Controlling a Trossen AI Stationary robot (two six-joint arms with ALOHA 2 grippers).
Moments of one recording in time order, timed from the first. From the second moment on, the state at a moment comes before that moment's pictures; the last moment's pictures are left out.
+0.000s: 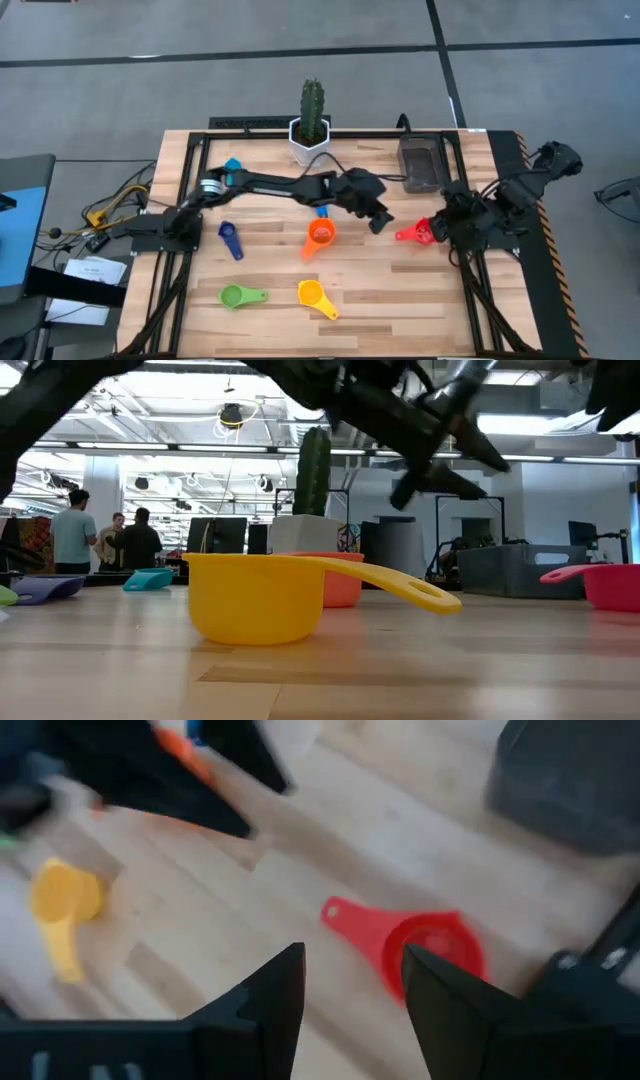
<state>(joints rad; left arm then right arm) 0.07 2.25 1.85 0.00 0.12 -0.53 0.64 0.90 1.06 -1.44 0.47 1.58</state>
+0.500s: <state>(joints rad) 0.08 2.52 2.06 0.01 0.20 -0.33 0.79 0.98 1.06 -1.41 0.47 1.98</state>
